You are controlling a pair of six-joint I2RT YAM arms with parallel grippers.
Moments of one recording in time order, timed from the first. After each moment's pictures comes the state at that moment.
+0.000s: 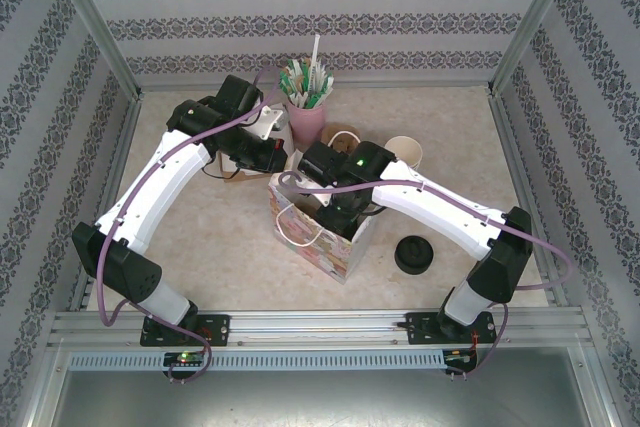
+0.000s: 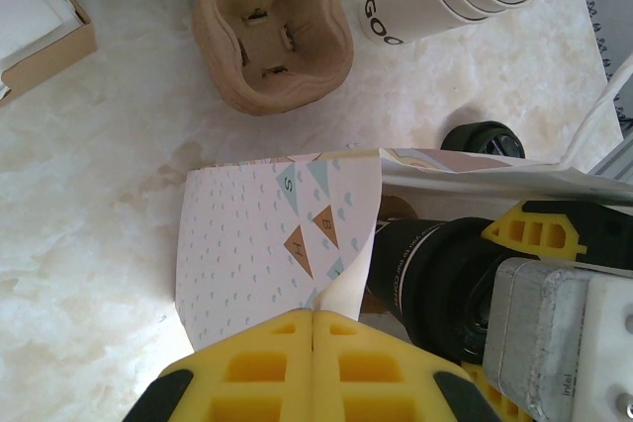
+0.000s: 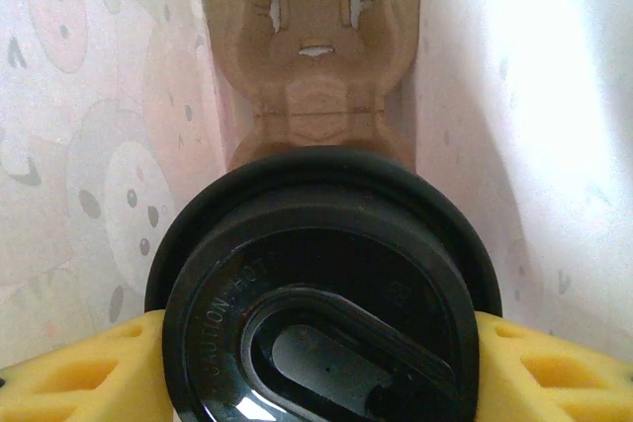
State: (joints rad) left arm -0.43 1.57 1.71 -1.23 0.43 -0.17; right arm 0.94 1.63 1.61 -1.37 -0.01 0.08
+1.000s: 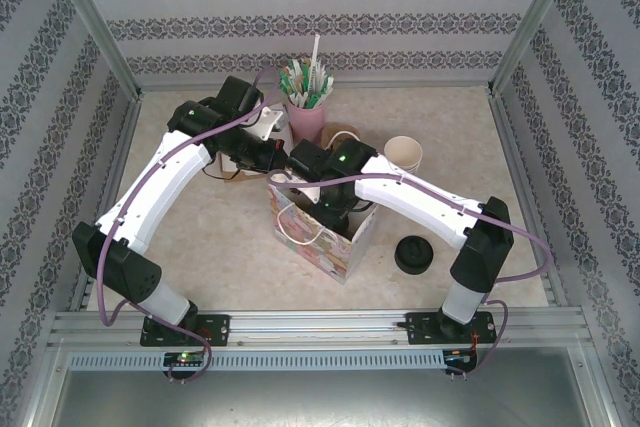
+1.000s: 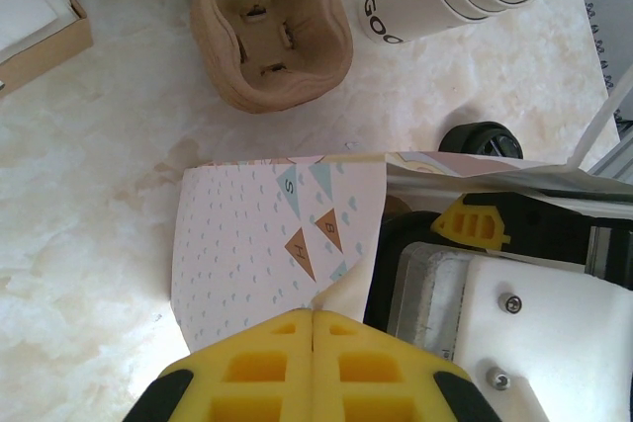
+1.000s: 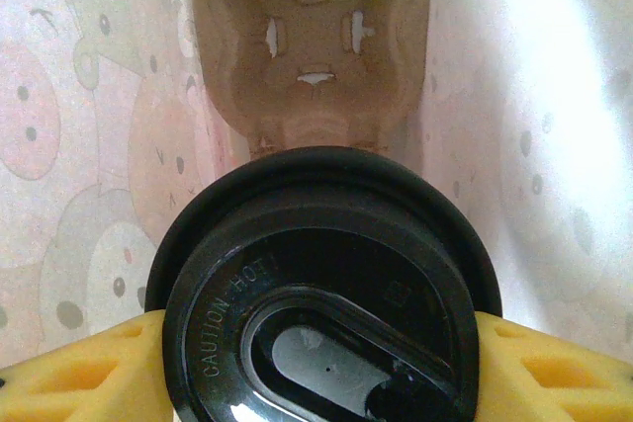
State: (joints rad) left arm -0.43 1.57 1.70 -1.22 0.44 -0.19; right arm 0.93 1.74 1.67 -1.36 -0.02 0.08
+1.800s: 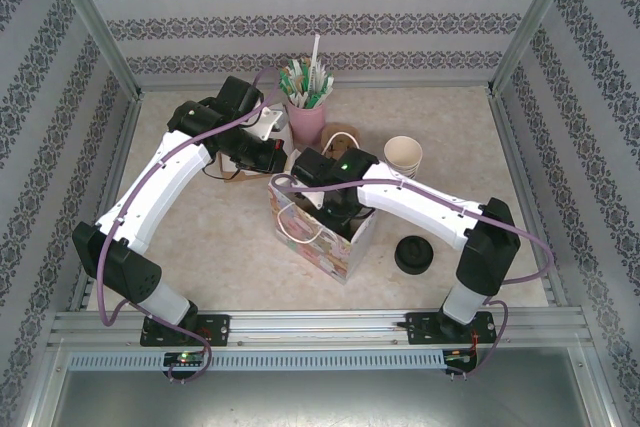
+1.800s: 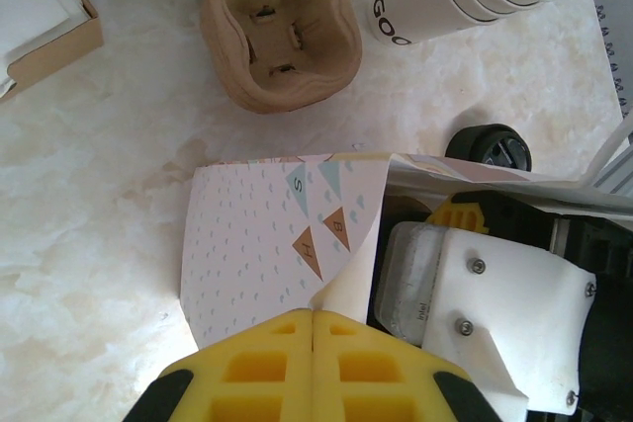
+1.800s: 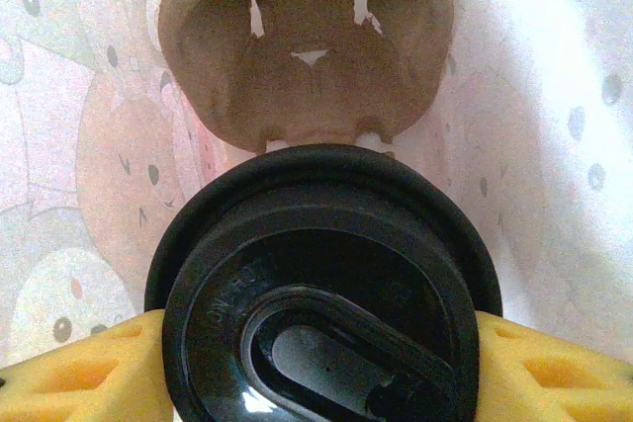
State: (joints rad) left arm -0.43 1.57 1.70 -1.22 0.42 -0.19; right arm 0.92 1.70 1.53 -1.26 -0.03 0.14
